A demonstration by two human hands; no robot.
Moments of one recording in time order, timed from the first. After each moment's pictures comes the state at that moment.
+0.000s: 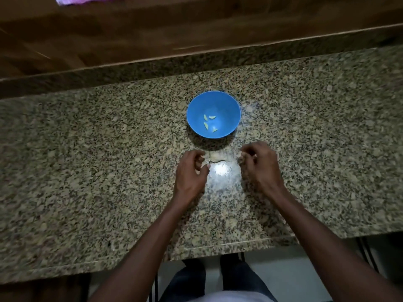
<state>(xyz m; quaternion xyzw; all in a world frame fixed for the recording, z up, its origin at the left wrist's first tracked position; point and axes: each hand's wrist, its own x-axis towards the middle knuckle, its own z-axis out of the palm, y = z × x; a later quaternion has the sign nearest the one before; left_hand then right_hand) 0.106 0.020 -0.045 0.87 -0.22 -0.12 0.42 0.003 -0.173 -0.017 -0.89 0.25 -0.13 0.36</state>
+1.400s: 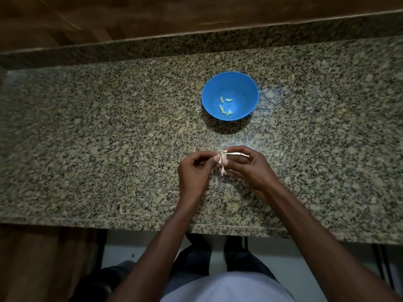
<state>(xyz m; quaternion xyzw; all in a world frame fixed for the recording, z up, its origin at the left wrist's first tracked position) 0.040 0.026 -0.008 0.79 0.00 -0.13 0.59 -0.012 -0.132 -0.015 -0.51 0.28 0.07 0.81</state>
